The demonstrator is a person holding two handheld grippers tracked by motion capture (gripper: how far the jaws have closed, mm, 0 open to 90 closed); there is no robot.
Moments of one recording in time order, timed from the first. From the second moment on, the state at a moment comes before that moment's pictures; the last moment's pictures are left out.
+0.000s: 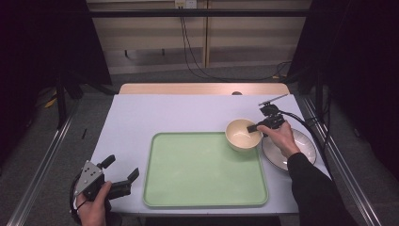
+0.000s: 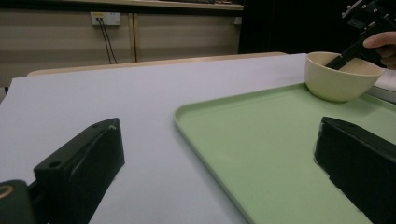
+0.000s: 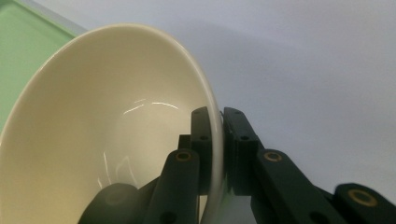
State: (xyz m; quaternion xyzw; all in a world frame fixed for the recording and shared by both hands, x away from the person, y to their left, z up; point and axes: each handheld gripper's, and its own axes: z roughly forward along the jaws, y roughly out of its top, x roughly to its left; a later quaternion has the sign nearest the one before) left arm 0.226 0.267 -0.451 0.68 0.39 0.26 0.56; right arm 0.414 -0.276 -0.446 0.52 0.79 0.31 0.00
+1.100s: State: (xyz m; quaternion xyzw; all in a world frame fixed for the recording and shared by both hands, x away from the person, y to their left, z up) left arm 0.225 0.266 -0.451 0.68 0.39 0.27 0.56; right arm 0.406 -0.277 -0.452 0.50 0.80 0.32 0.05
